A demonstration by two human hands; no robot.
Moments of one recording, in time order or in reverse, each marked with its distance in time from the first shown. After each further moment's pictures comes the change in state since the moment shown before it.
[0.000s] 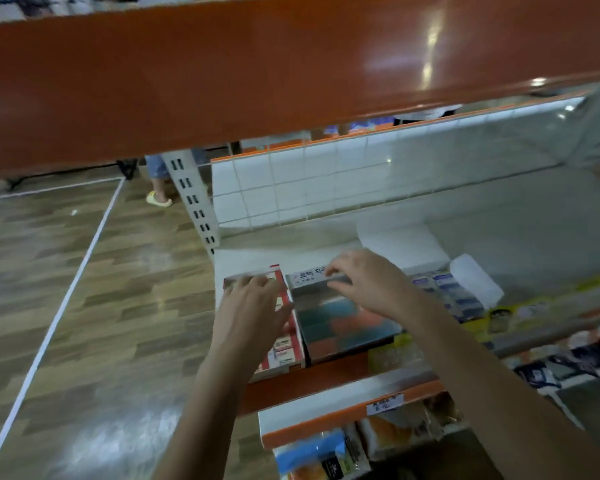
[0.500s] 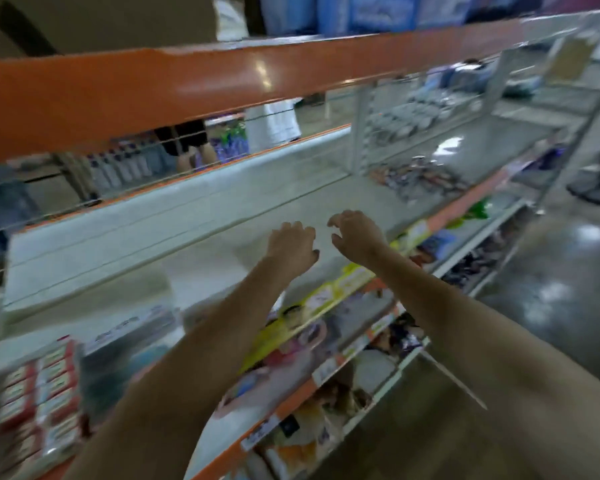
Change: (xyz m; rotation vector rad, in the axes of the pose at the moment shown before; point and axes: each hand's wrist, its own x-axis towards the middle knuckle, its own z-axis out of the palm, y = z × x) left_hand 0.143 0.326 0.062 0.181 -0.108 0.469; right_hand -0.131 0.255 -0.104 -0.221 0.292 0.531
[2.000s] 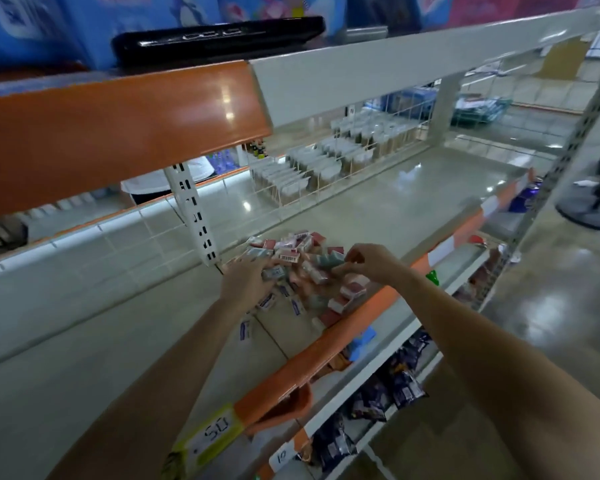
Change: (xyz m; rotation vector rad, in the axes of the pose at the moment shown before) left_hand 0.429 0.215 0.088 -0.247 0.096 -0.097; right_hand 0.228 0.513 -0.017 0.315 -0.217 0.151
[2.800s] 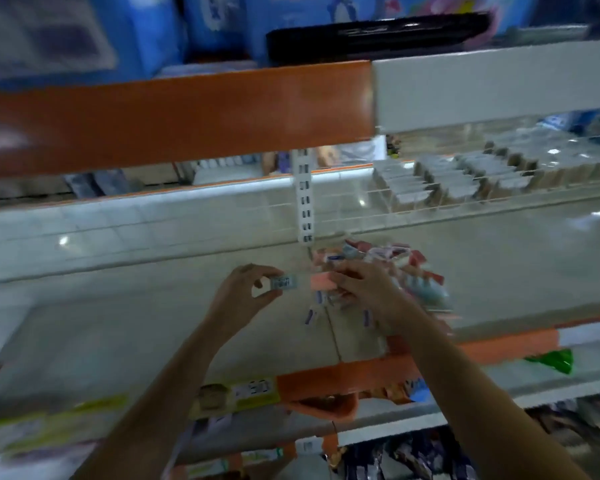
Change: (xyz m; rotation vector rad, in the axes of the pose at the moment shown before) left_hand -0.139 -0.030 -0.059 -0.200 0.338 -0.336; right_hand -0.015 -0.121 0.047 0.734 -0.399 -0.359
